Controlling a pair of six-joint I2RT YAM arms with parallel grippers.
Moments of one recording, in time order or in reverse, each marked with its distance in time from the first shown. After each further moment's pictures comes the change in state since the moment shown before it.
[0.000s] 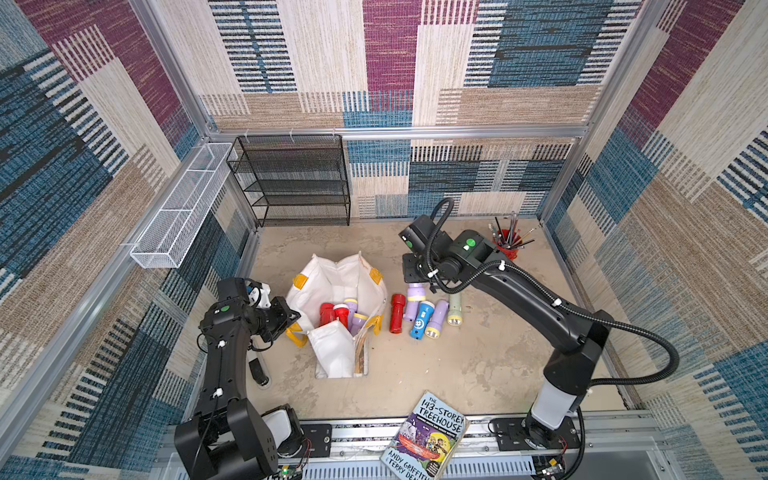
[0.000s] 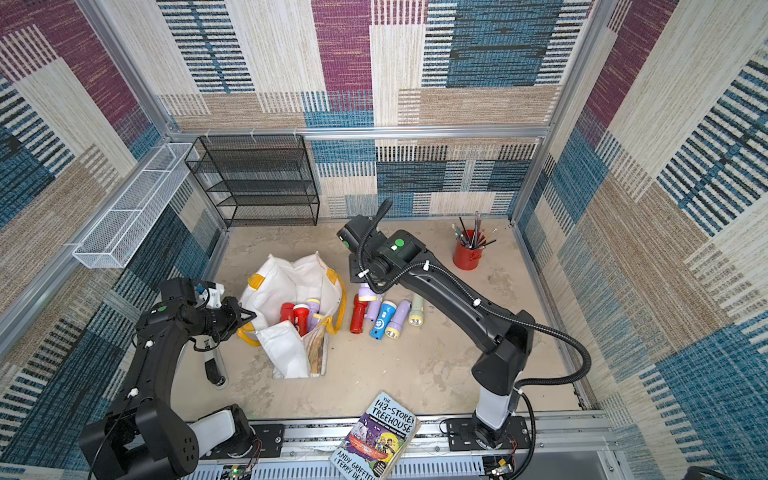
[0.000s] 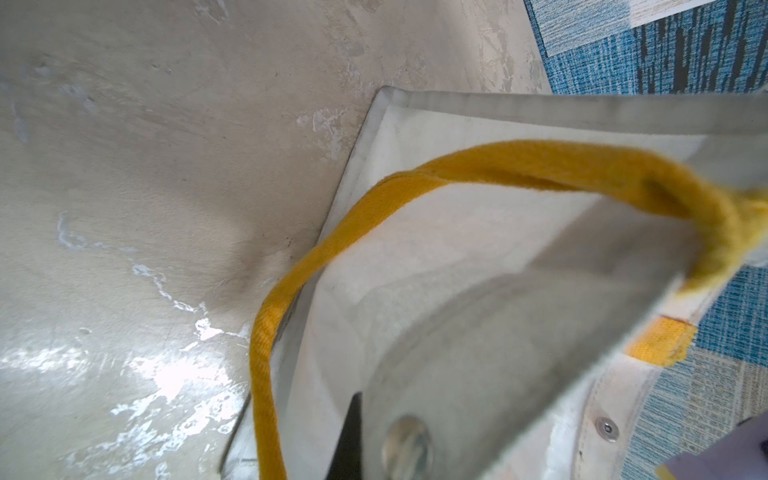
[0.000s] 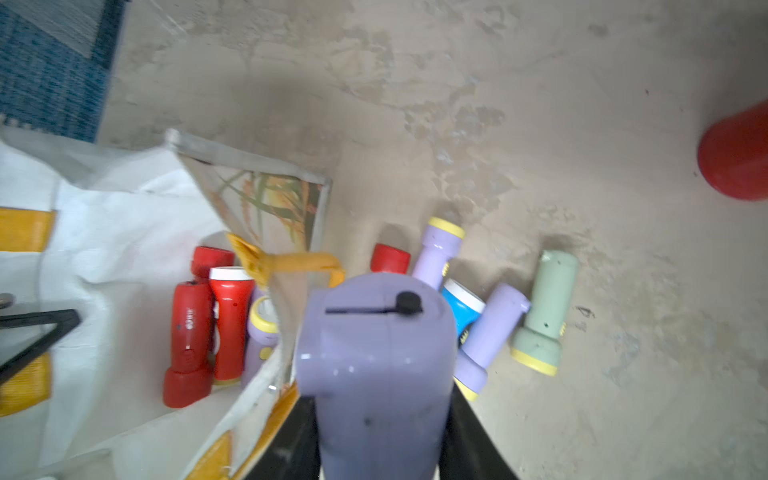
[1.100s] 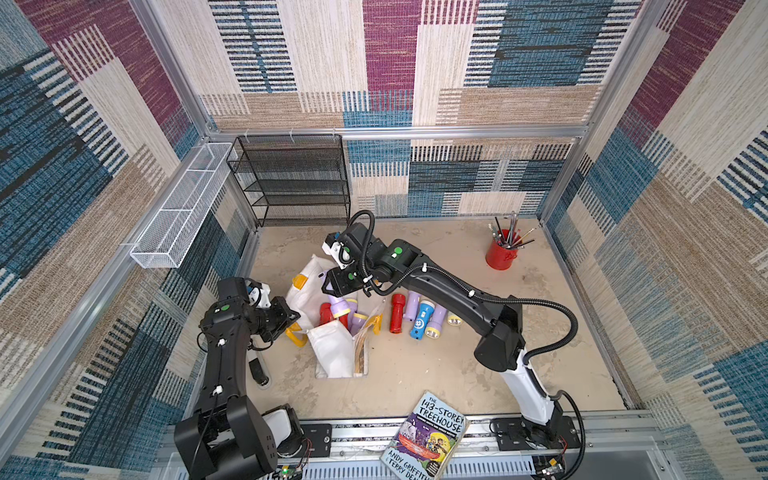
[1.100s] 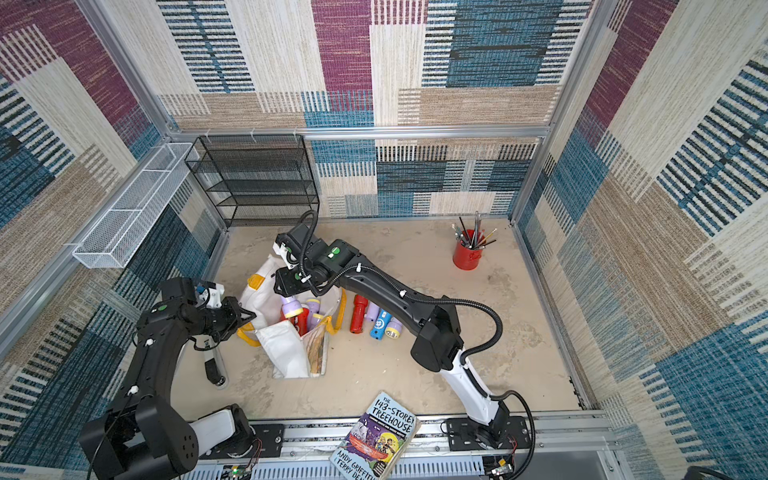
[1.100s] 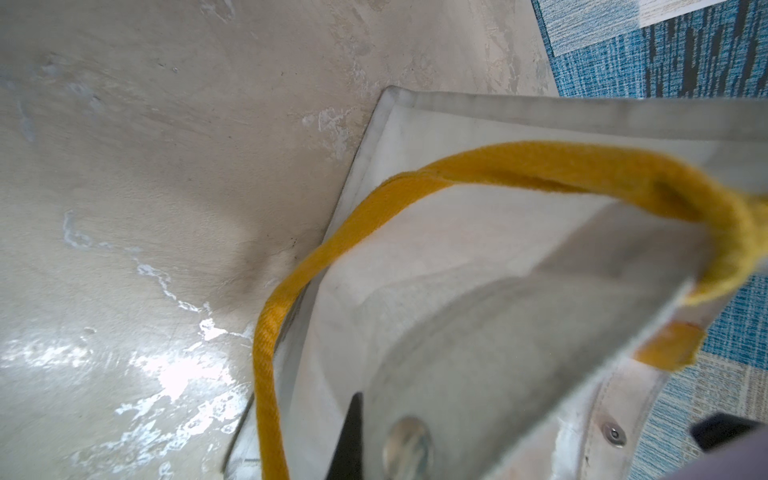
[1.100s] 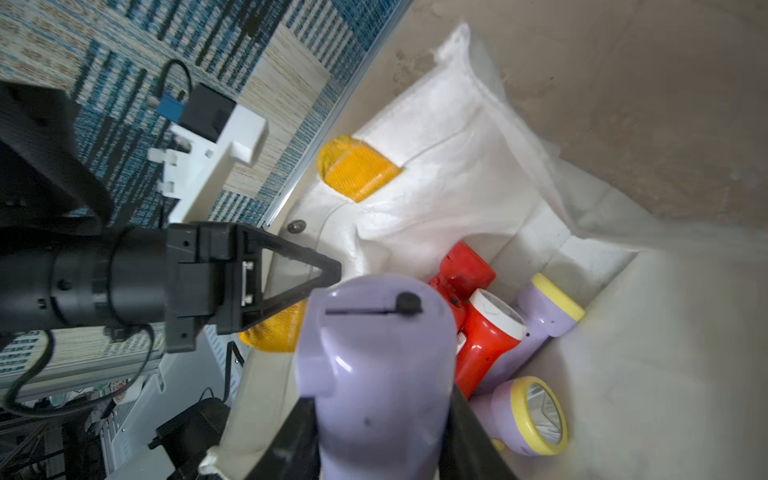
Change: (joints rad) left arm 0.000 0.011 0.002 0.000 -0.006 0.000; right arm 0.124 0.426 0.330 0.246 -0.502 -0.163
